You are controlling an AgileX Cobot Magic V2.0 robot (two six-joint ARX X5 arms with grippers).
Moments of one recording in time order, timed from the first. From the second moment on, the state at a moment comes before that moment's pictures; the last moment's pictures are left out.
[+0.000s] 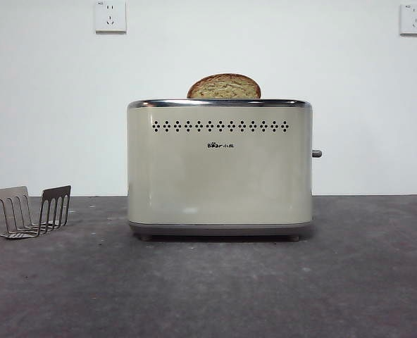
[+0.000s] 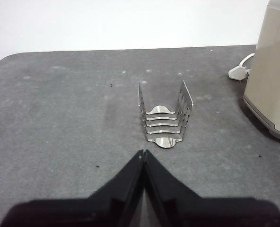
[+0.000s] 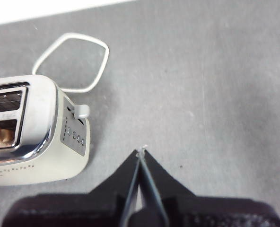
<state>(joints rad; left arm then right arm) -0.03 0.02 0.02 -0.17 -0.04 -0.01 0.04 1.13 1.57 -1.11 -0.01 0.14</state>
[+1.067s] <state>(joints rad) -0.03 0.02 0.02 -0.17 -0.04 -0.01 0.04 0.01 0.02 -0.14 0.08 -0.01</state>
